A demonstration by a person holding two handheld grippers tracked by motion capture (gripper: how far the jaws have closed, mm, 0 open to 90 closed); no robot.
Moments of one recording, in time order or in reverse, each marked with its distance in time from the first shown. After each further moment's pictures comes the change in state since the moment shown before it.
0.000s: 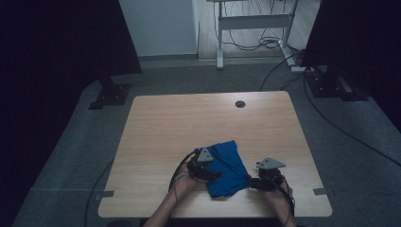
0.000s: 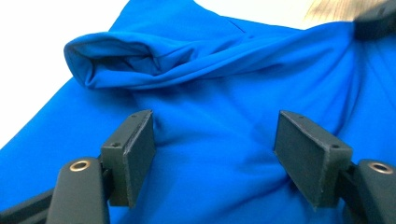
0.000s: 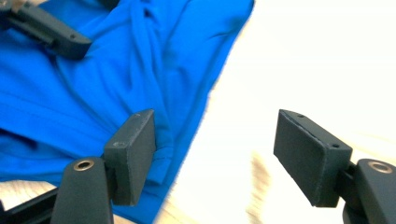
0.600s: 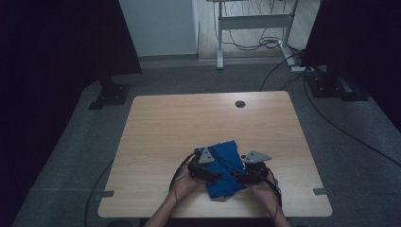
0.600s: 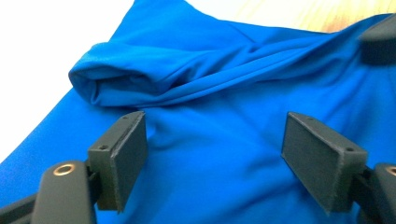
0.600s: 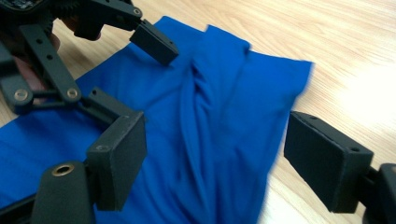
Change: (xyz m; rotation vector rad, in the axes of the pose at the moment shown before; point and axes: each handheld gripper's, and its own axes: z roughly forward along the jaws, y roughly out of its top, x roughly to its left) left arm -0.010 0.002 -0.002 -0.007 0.018 0.040; right arm 0.029 0.040 0.028 -0.053 0.121 -0.082
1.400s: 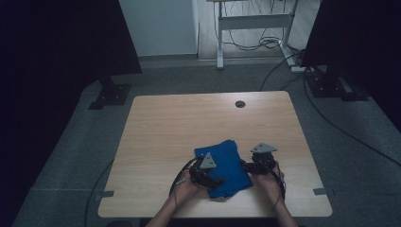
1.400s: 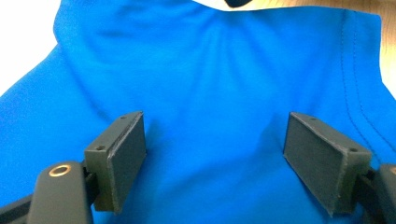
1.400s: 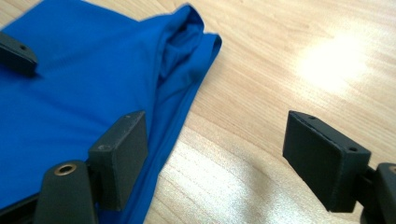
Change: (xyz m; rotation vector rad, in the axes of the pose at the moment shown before) left arm -0.012 -0.004 -0.001 0.020 -0.049 0.004; right arm -0.047 -0.010 0.005 0.044 -0.173 0.087
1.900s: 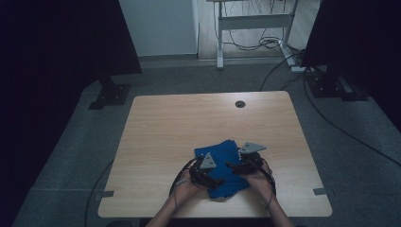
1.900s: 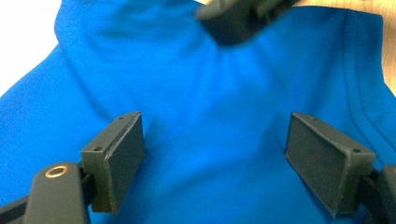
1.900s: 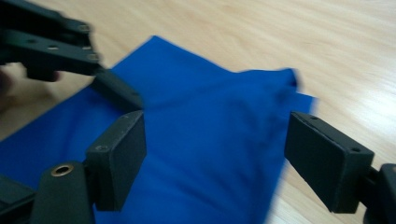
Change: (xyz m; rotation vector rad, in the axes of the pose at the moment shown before) left arm 0.000 0.000 0.000 0.002 0.005 -0.002; right arm 0.033 0.022 0.017 -0.071 0.243 -0.090
